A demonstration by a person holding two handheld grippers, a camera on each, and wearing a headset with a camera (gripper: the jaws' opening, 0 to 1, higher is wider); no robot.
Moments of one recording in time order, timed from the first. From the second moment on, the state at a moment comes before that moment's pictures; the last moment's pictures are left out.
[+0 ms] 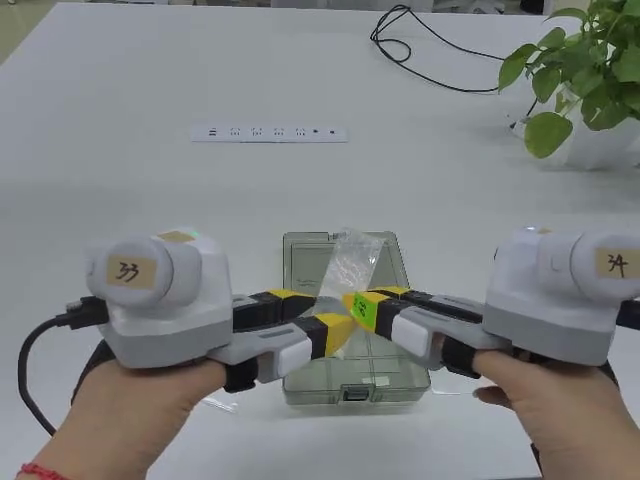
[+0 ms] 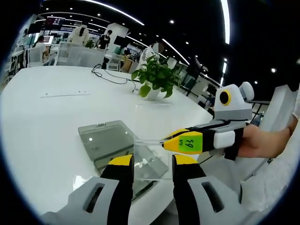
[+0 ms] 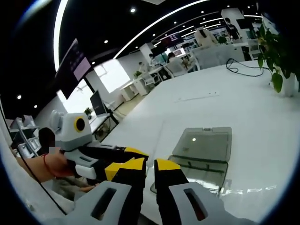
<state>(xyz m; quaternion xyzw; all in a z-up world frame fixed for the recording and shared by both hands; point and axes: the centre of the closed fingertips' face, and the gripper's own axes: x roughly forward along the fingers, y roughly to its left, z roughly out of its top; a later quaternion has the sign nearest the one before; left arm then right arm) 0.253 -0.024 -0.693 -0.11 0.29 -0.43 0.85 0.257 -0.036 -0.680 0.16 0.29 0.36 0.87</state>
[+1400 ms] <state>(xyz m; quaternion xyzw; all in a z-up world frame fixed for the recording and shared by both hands) 0.238 -0.006 -0.712 -0.01 0.26 -0.50 0.82 0.269 -0.070 -0.684 0.18 0.36 0.30 0.86</state>
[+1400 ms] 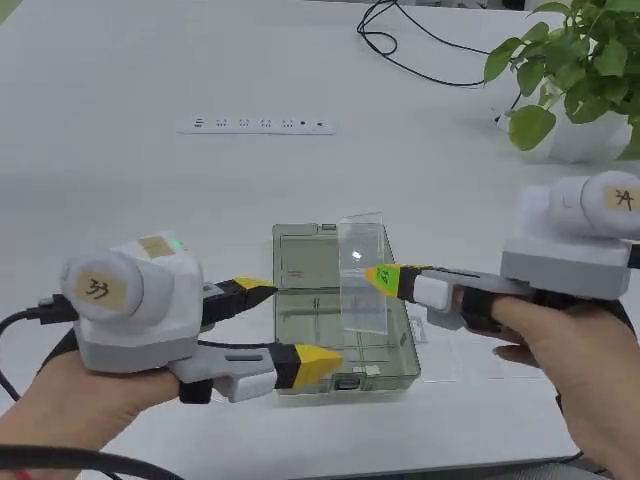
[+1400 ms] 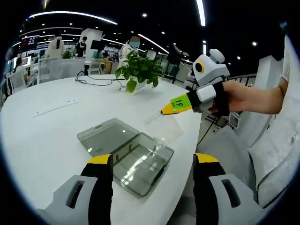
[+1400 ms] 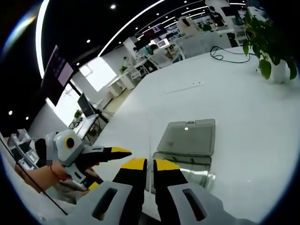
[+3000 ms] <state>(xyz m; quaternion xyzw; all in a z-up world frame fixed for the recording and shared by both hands) 0.229 0.015 -0.743 0.04 0.25 -0.57 0.78 0.276 -0.099 -0.779 0.16 0.62 0.14 0.76</state>
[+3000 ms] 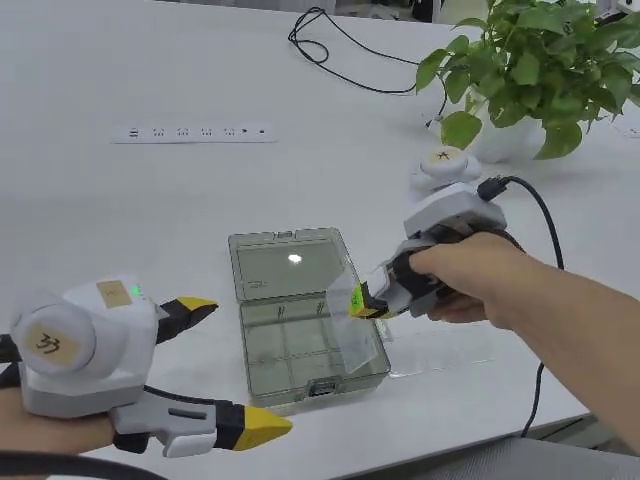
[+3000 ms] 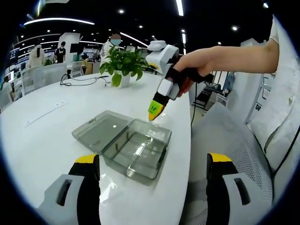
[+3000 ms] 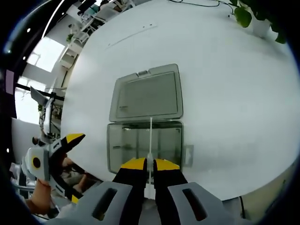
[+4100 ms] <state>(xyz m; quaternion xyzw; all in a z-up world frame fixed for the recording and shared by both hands) 0.229 0.011 -0.746 0.02 0.25 -0.58 0.78 0.271 -0.096 -0.798 0.14 0.62 0.13 0.76</state>
